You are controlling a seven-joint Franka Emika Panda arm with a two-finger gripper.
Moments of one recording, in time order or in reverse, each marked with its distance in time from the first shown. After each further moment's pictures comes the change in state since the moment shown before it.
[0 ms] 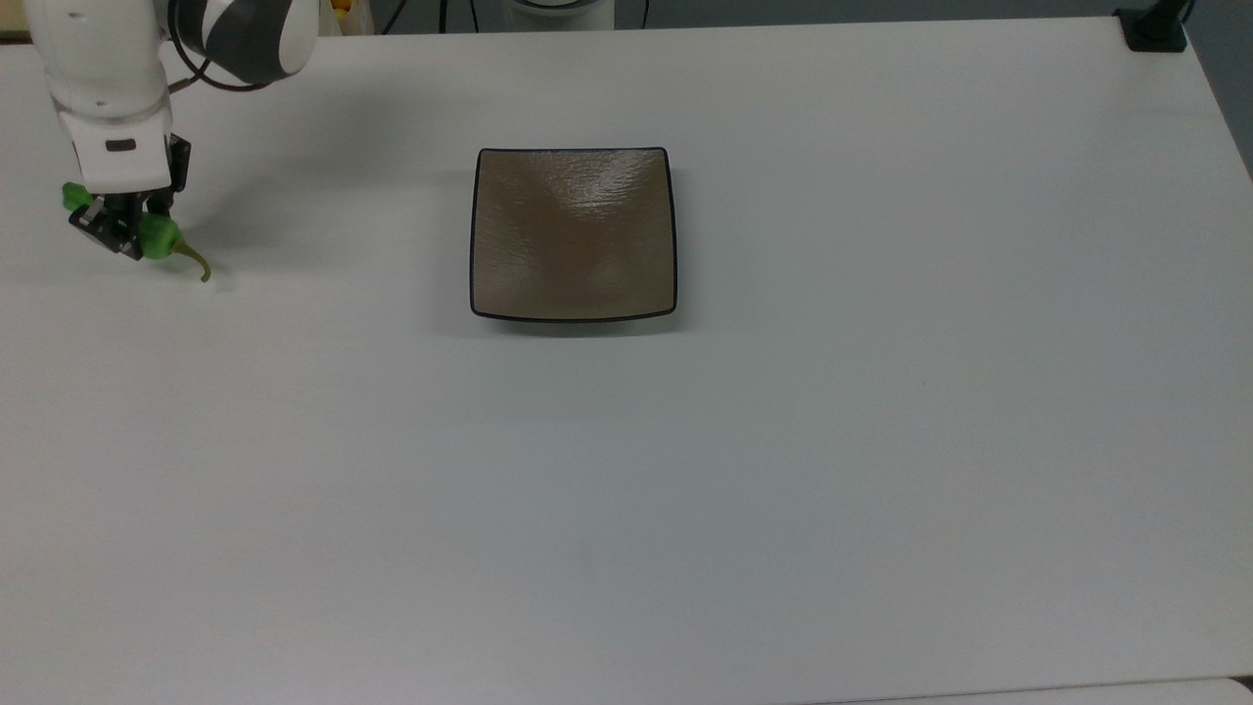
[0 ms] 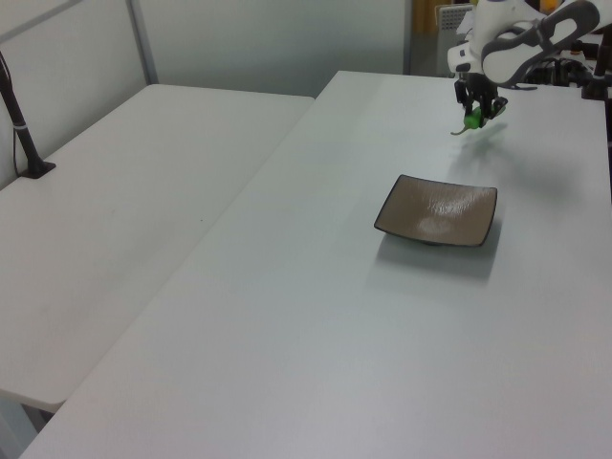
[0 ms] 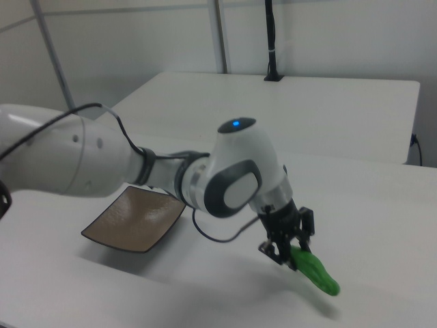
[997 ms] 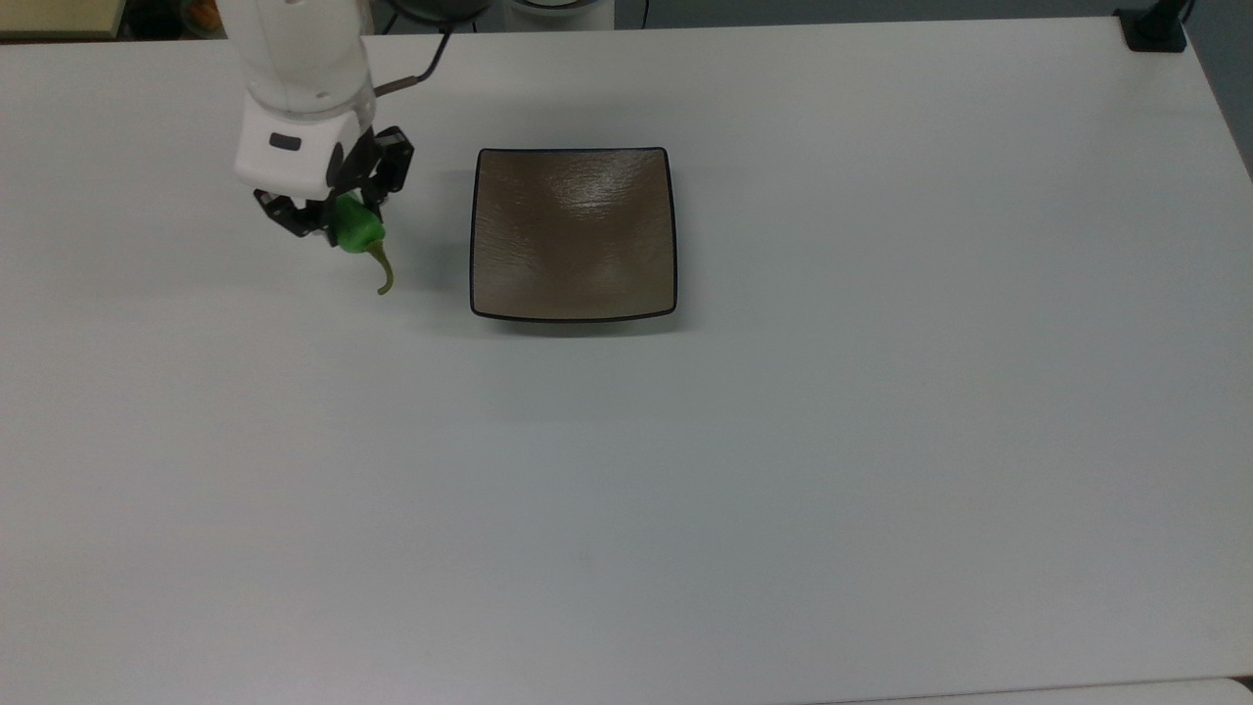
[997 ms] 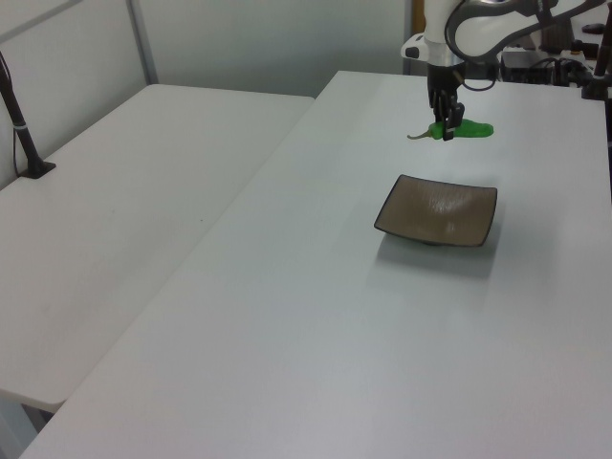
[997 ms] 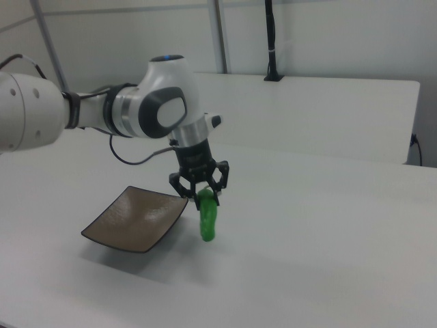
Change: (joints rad) arm 0.089 -0.127 0.276 0.079 0.040 -0.436 0.799
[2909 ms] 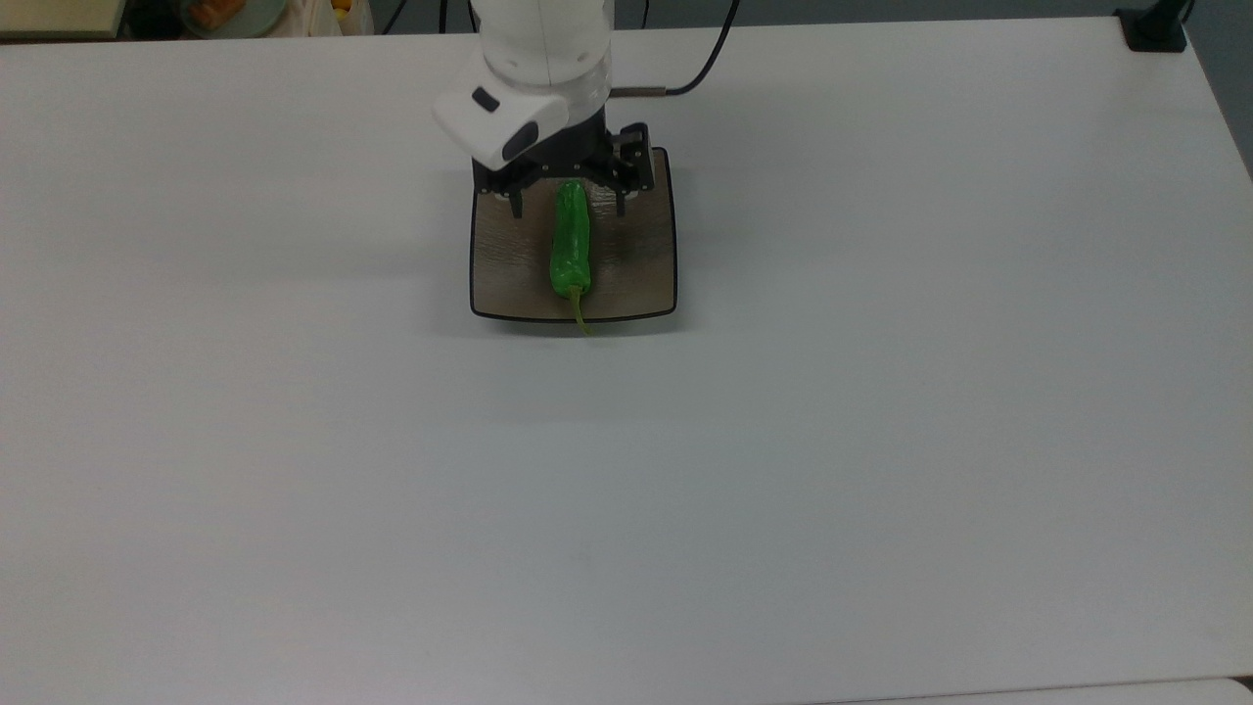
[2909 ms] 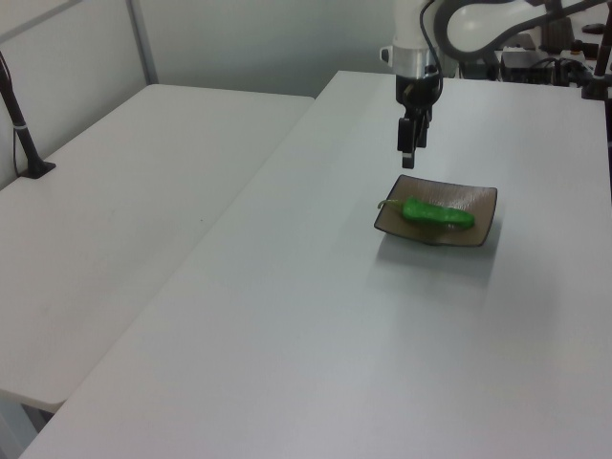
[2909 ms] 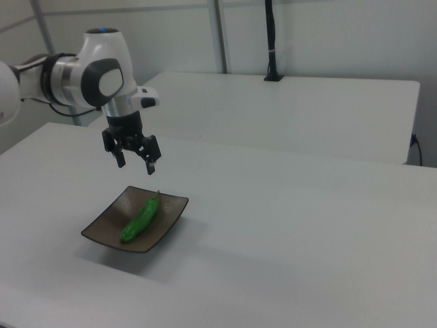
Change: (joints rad) arm 0.115 -0.030 0.171 0.064 0.134 -0.103 0.821
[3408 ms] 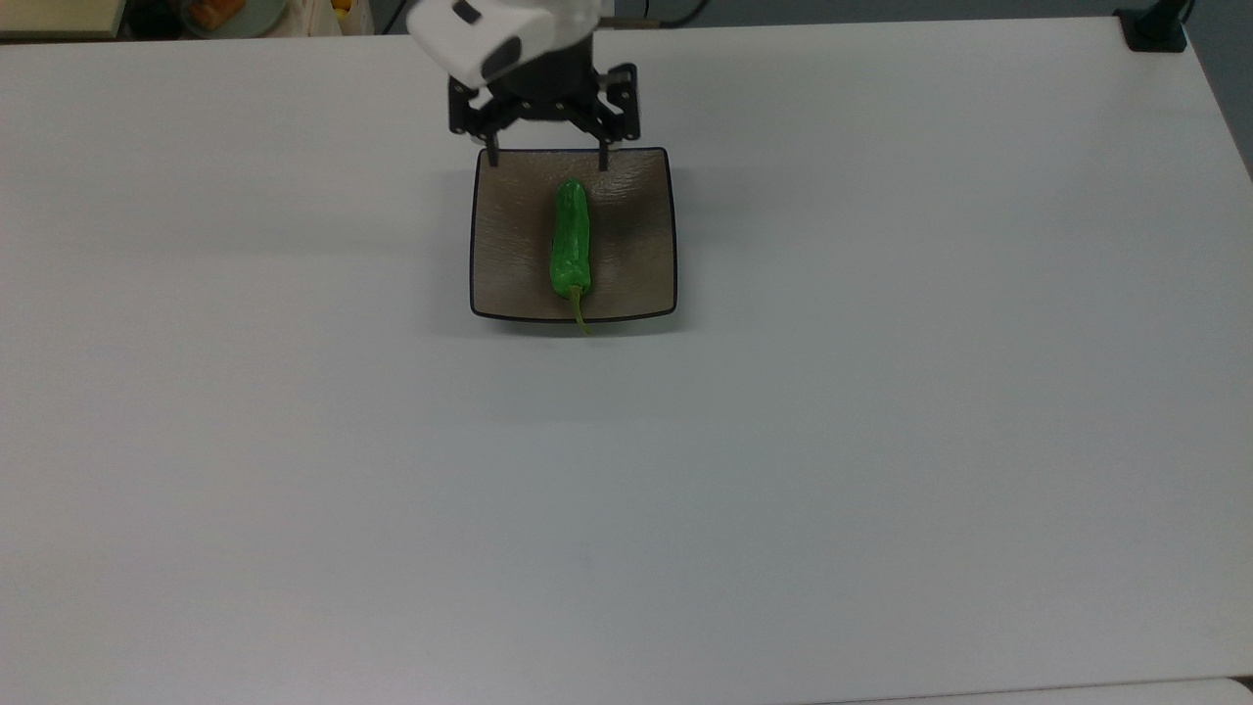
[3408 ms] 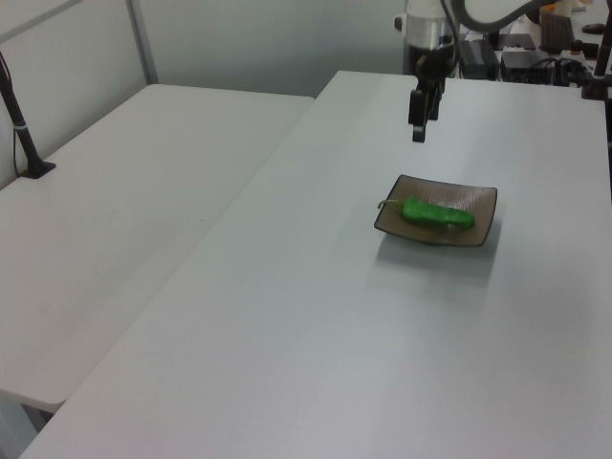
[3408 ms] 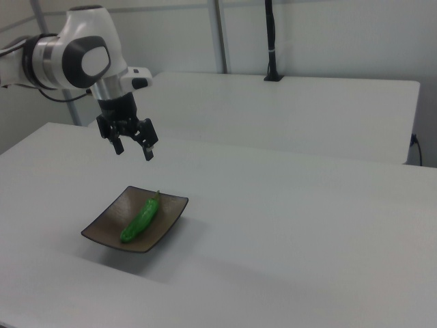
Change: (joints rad) arm 0.152 -0.100 -0.184 0.000 0.000 -0.054 0.004
